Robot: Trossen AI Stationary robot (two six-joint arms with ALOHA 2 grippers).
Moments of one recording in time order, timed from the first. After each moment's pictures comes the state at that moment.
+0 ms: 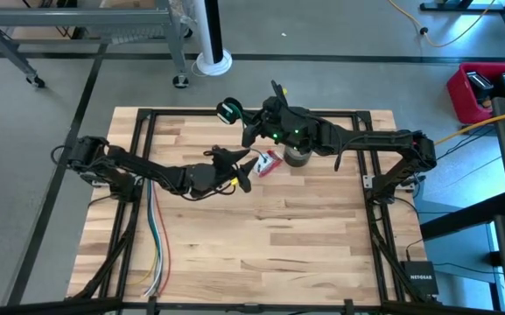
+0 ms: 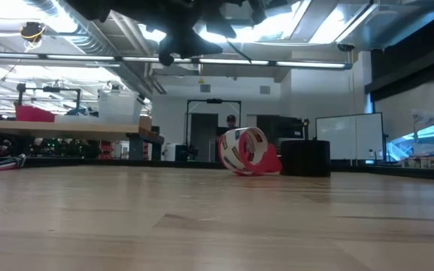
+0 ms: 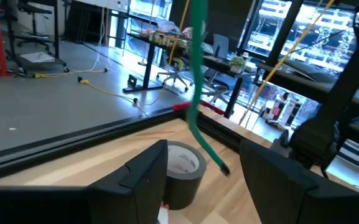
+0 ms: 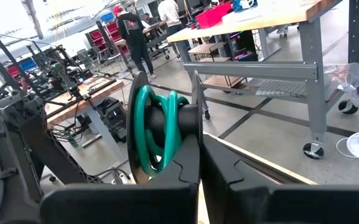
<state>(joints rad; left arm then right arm) -0.13 1.57 0.85 0.65 -0.79 -0.33 -0.11 1.60 1.46 0.06 0.42 0.44</state>
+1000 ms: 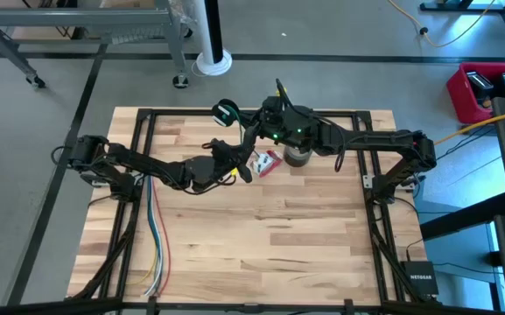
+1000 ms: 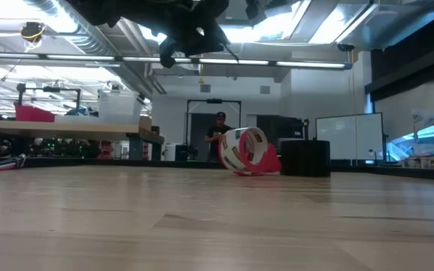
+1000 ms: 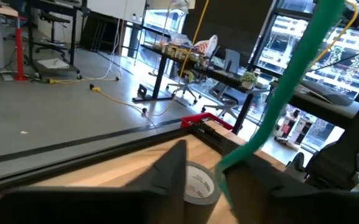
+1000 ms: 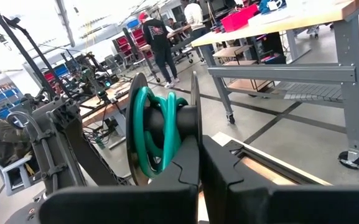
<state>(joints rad) -0.06 1.57 0.85 0.70 -0.79 -0.33 -0.11 1.60 1.46 0.13 0.32 0.44</state>
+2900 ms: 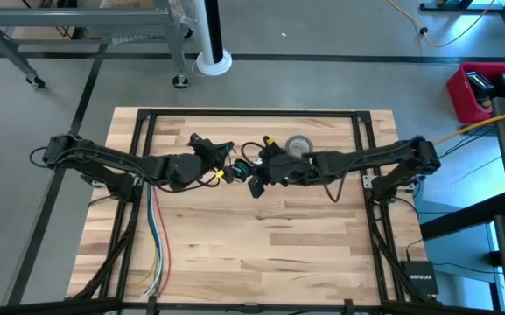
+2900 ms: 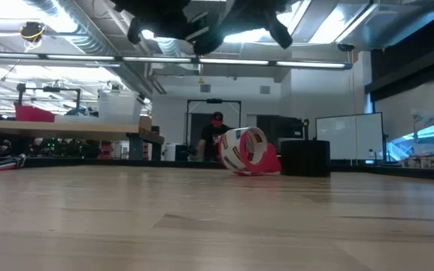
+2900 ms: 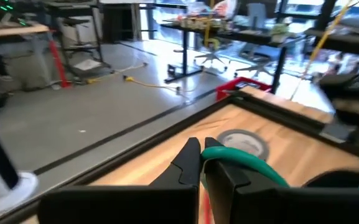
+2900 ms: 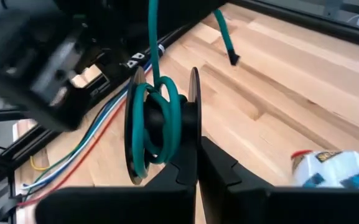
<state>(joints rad) -0.10 1.30 0.85 0.21 -0.90 -0.24 0.12 1.59 1.31 -0.32 0.35 0.73</state>
